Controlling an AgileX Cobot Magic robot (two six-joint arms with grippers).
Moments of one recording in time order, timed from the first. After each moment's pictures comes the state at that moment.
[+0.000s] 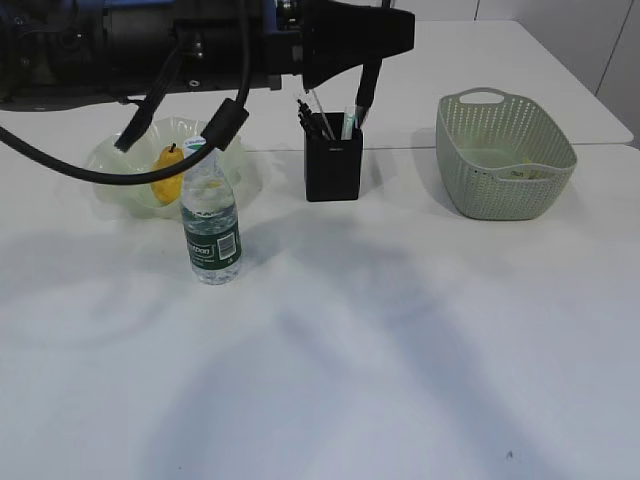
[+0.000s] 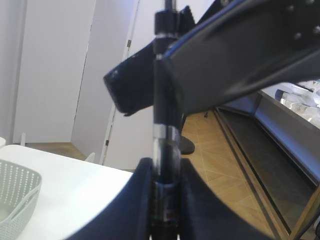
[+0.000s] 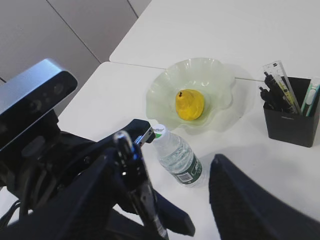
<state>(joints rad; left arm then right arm) -0.44 1.83 -1.28 1.25 -1.12 -1.29 0.32 1.42 -1.43 0.66 0.72 -0.30</state>
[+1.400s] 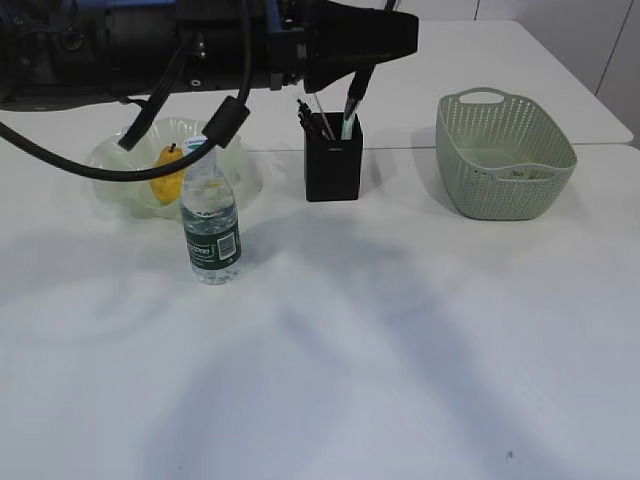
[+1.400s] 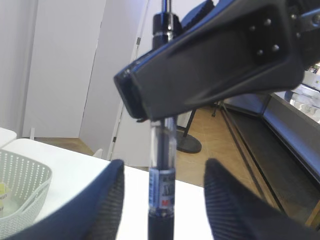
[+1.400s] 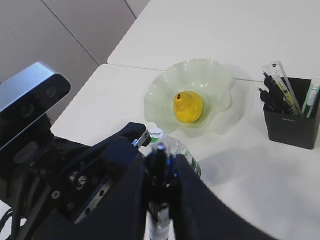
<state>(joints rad) -0.44 1.83 -1.28 1.25 -1.09 -1.30 0.32 1.45 -1.43 0.68 0.69 -0.32</state>
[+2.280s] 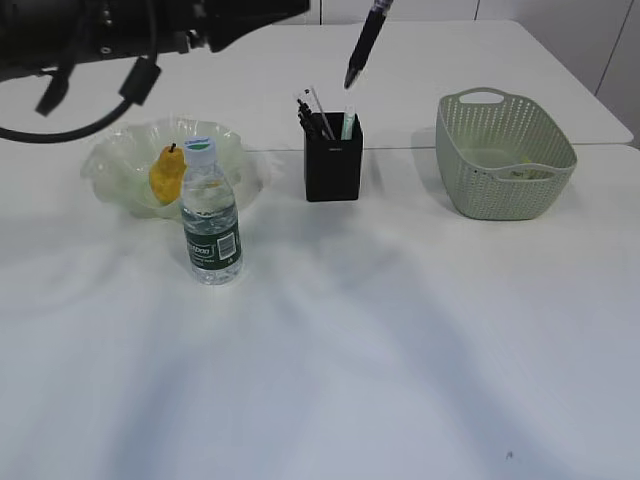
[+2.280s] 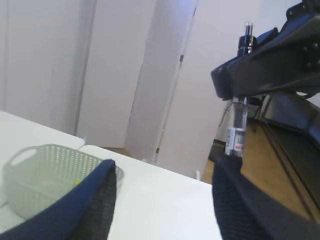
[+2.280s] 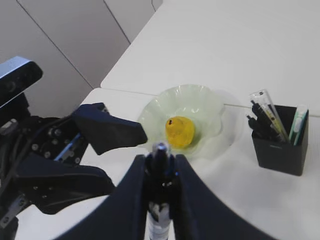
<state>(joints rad) -0.24 1.81 -1.28 1.26 -1.14 -1.30 0.32 1.45 -1.43 0.67 0.60 -0.32</state>
